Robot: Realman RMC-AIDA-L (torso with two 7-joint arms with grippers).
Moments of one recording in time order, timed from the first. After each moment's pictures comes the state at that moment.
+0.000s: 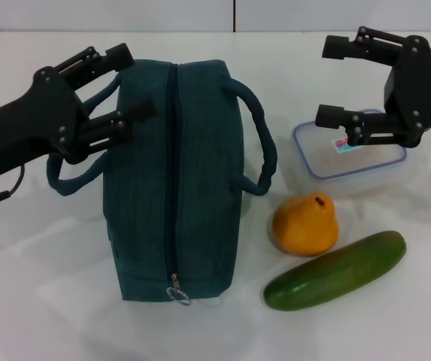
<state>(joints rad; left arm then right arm) -0.40 -2.03 0.76 0.55 1.47 1.84 -1.13 0.57 1.96 -1.05 -0.69 -1.39 -1.72 1.12</state>
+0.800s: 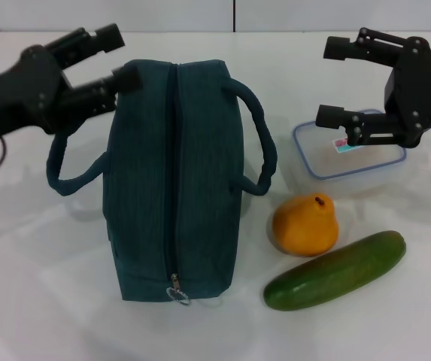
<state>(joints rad) -0.40 -2.03 0.75 0.72 1.47 1.83 -1.40 0.56 1.96 -1.05 -0.68 -1.39 -1.71 1.12</state>
